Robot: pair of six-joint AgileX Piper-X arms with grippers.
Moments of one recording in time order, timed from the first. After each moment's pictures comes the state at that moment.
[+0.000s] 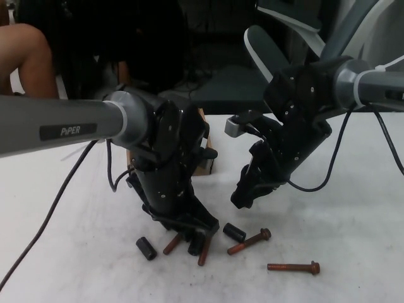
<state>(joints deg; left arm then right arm) -32.3 113.7 -76.5 49.0 6.5 7.9 21.4 120.4 -89.1 54.7 -27.6 -24.8</state>
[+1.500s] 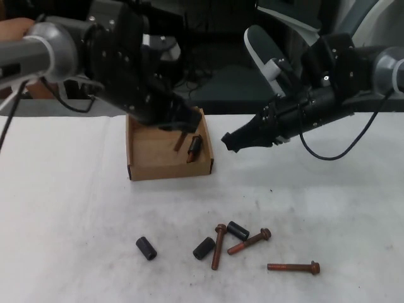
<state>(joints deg) -19.6 108.9 -84.1 32.9 30.9 10.7 14.1 119.0 -89.1 36.2 -54.2 -24.4</state>
